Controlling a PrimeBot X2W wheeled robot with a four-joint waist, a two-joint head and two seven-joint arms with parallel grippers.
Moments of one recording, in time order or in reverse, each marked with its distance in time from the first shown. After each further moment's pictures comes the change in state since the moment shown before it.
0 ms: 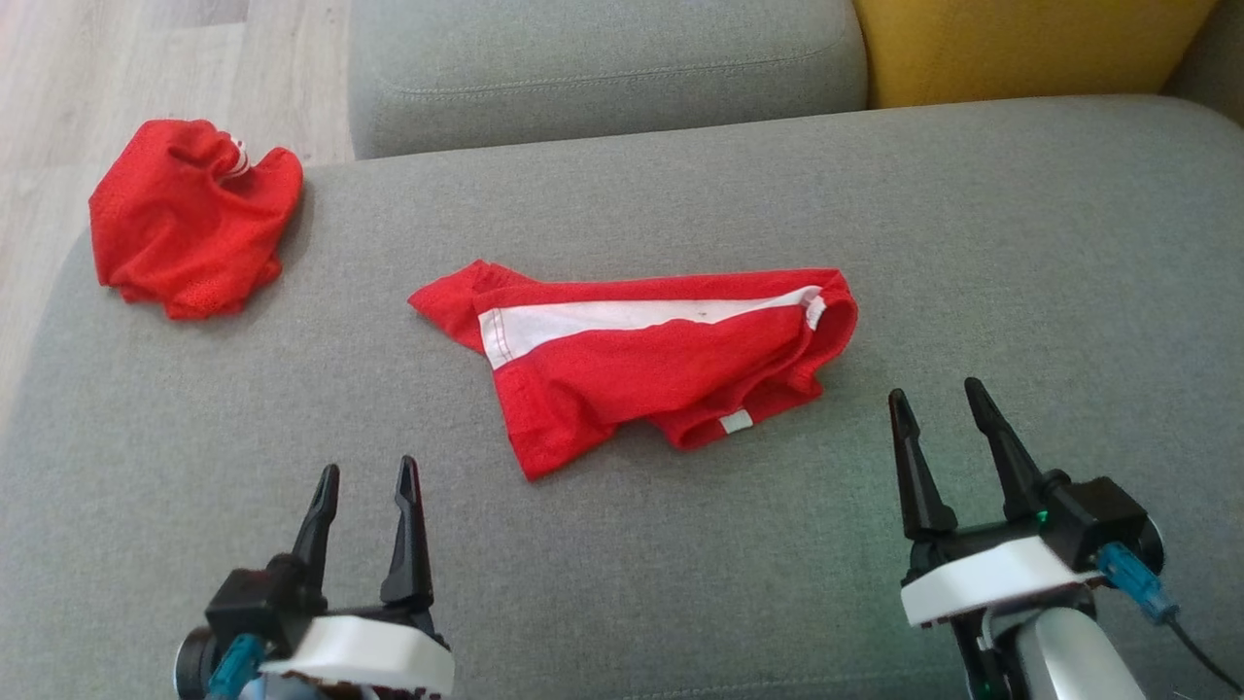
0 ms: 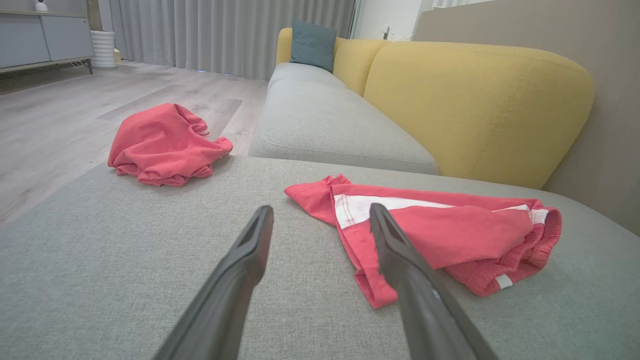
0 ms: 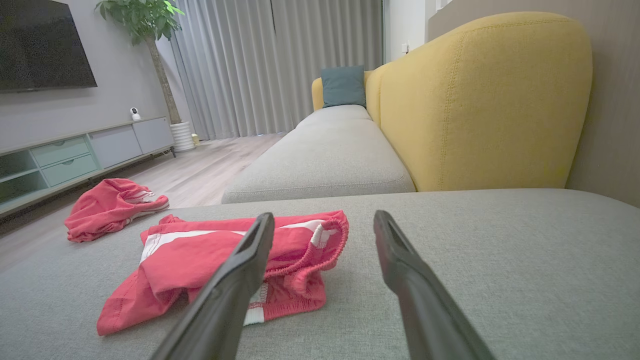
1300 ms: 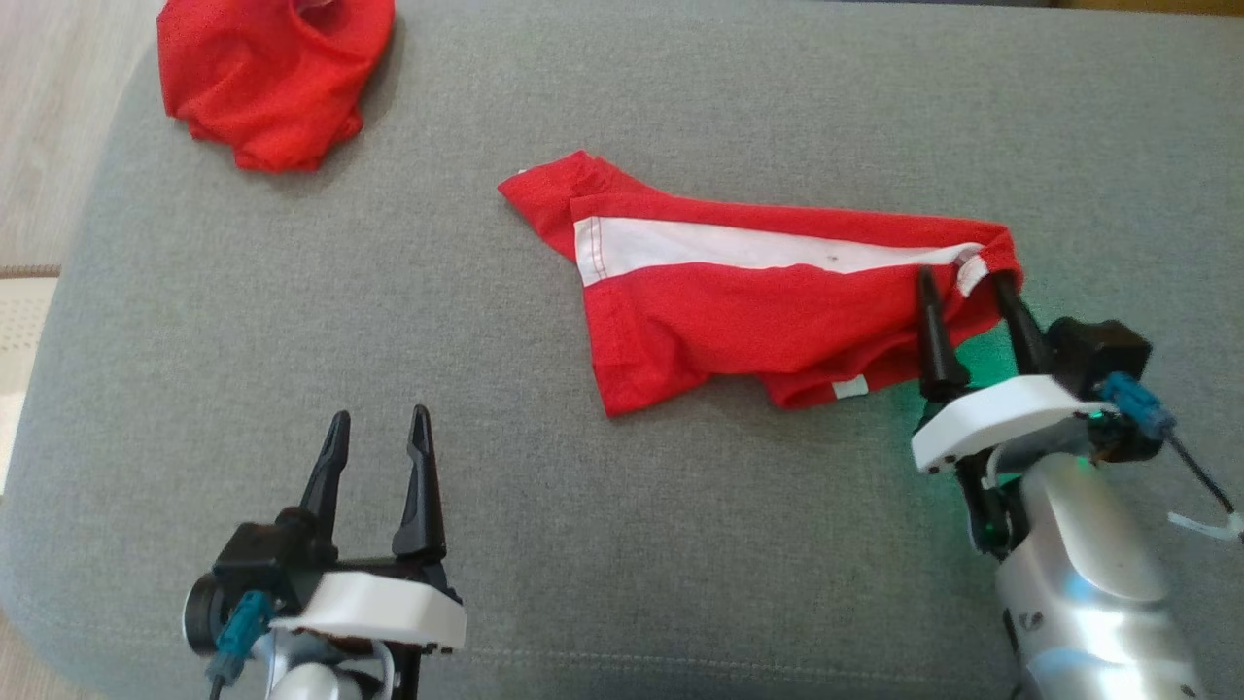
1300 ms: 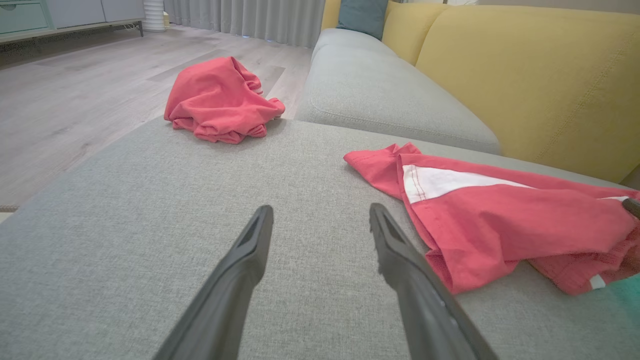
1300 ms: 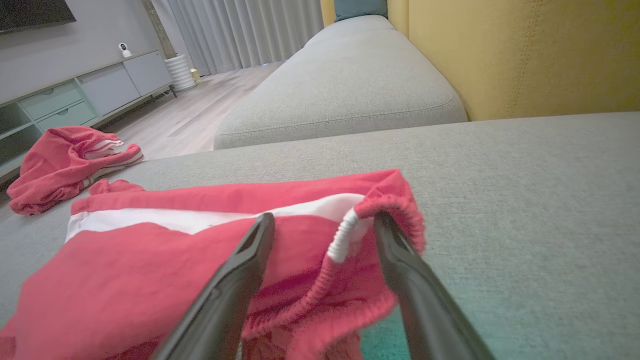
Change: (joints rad) left arm -0.077 0.000 -0.026 -0.009 0.003 0.006 0.000; right arm -0.392 -0.002 -0.077 0.448 0.032 0.000 0.000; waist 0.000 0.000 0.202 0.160
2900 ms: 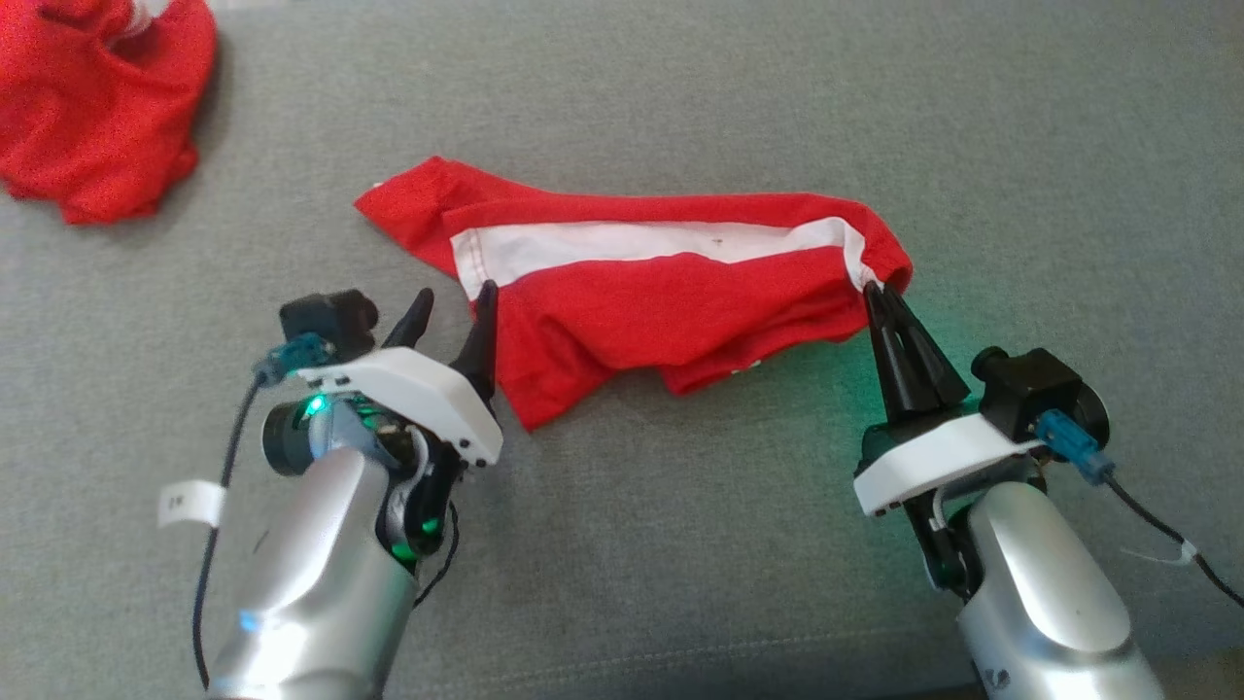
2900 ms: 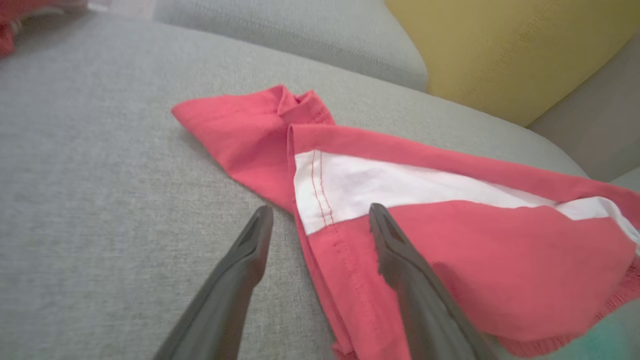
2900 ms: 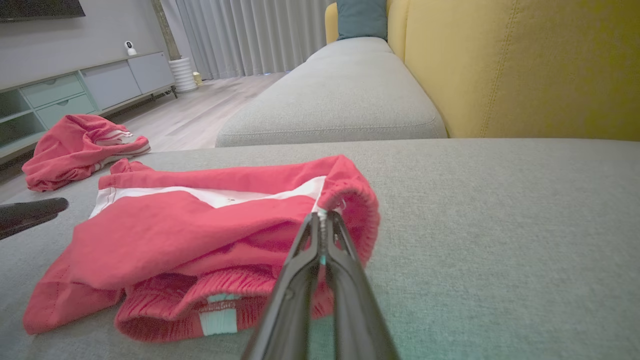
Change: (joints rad) left arm -0.502 -0.010 -0.127 0.508 -0.300 -0.071 0.204; right arm 0.111 -0.001 0.160 -0.221 -0.031 0.000 0.000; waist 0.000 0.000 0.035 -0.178
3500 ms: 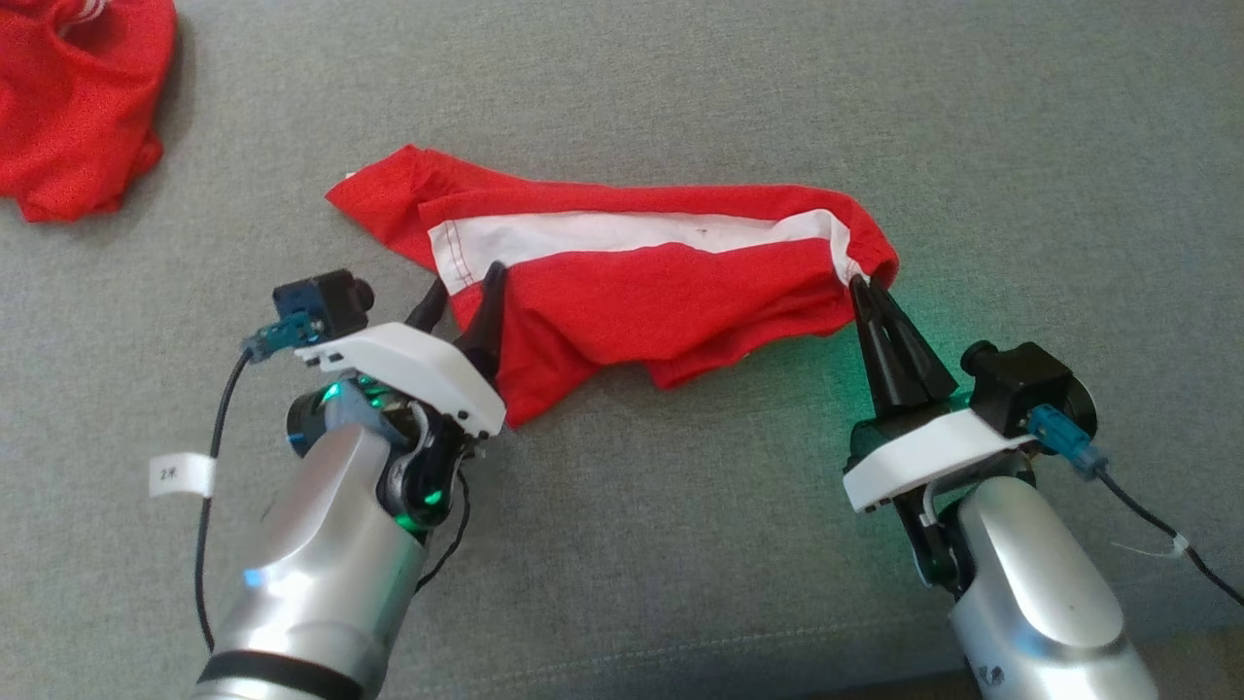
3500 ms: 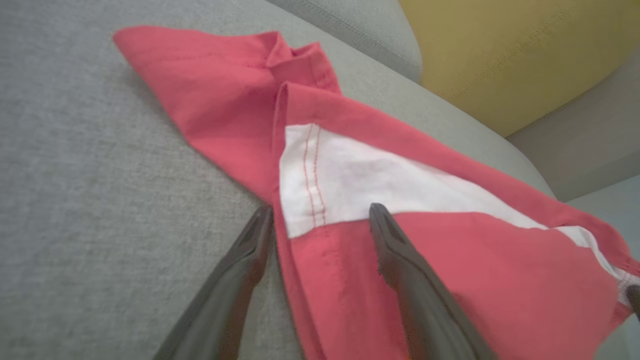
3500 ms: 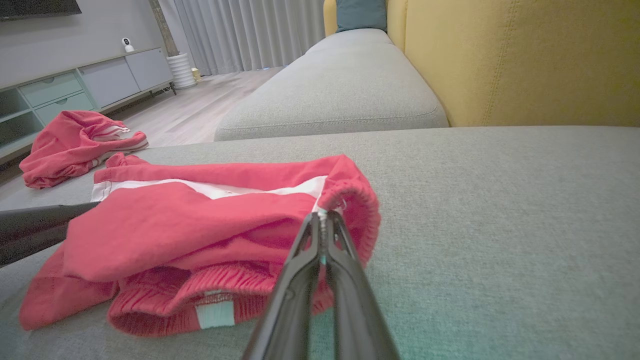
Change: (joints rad) left arm -0.101 -0.007 -0.052 0.171 -0.210 -0.069 -0.040; right arm -0.011 0.000 0.031 -0.008 0.024 0.000 0.000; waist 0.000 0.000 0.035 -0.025
